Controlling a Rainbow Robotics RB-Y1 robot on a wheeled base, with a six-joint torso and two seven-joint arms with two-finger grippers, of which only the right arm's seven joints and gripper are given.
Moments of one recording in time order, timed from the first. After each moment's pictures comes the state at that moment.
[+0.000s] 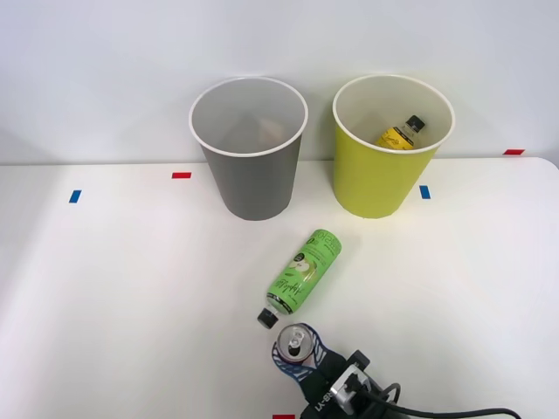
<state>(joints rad) 0.21 -0.49 0.82 -1.61 -0.18 -0.61 1.68</state>
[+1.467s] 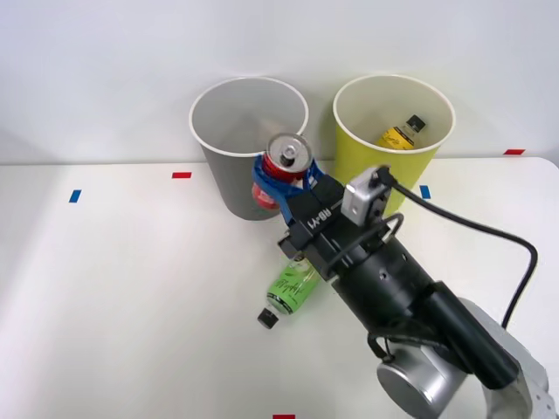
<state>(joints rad) -0.10 -0.39 0.58 -2.04 -0.38 -0.15 1.59</state>
